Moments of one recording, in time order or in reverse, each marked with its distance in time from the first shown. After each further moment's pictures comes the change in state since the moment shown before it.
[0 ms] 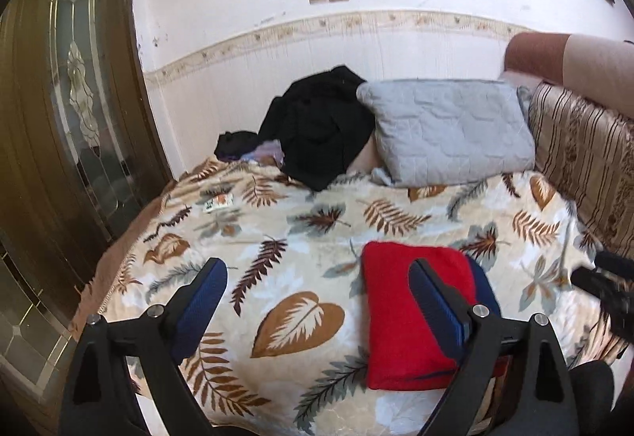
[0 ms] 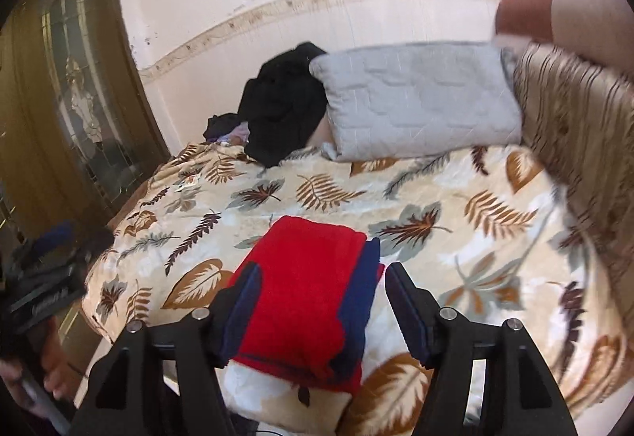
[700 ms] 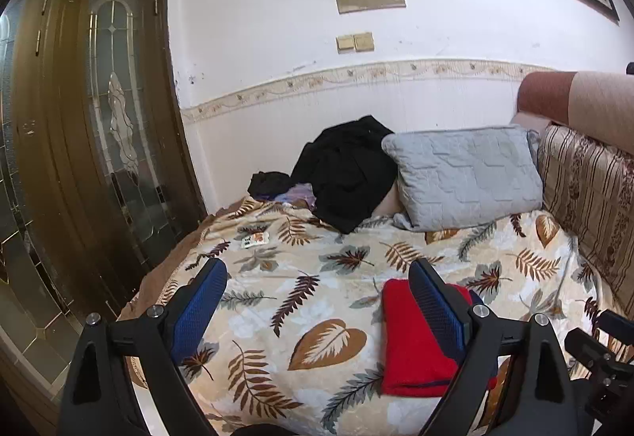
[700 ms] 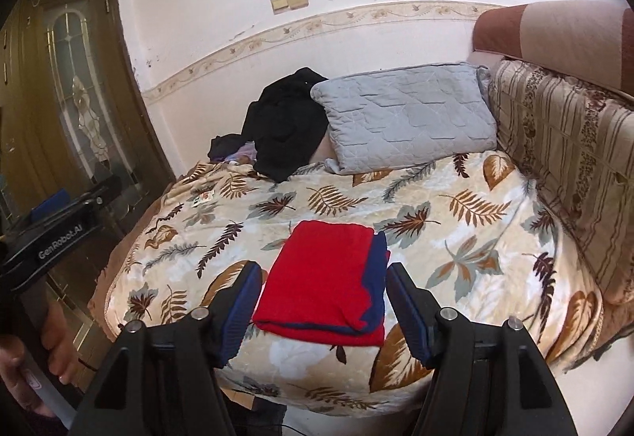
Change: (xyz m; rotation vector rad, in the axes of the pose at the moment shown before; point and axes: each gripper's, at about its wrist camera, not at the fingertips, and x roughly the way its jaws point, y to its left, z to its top) left arm -0.095 0.021 0.024 -0.028 -0.138 0.095; right arm -0.097 0.051 -0.020 0.066 -0.055 -0.039
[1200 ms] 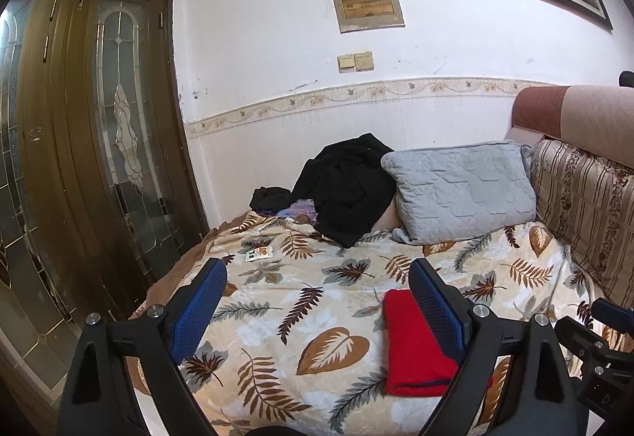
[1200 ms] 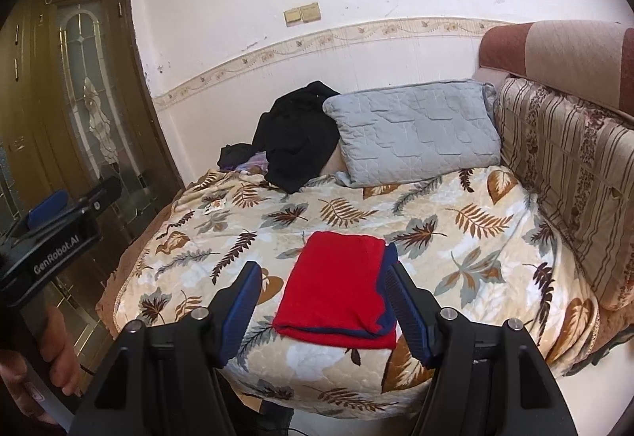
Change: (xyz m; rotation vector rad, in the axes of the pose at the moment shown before) left arm -0.033 0.016 0.004 -0.003 -0.057 -0.012; right arm -0.028 0.030 0.004 -0.029 -0.047 0.009
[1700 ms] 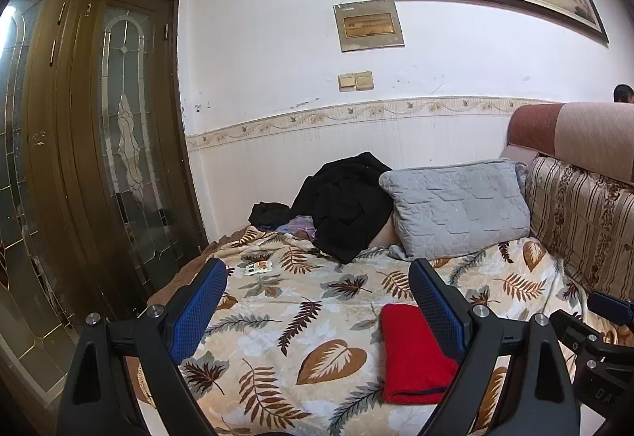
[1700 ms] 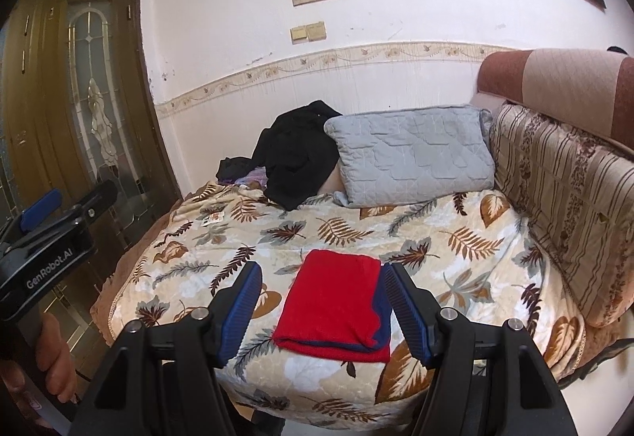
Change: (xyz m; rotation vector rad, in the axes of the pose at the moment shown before) left arm -0.020 0.010 0.007 -0.019 -0.058 -0.015; right arm -0.023 0.018 0.009 -0.046 -0.062 -0.029
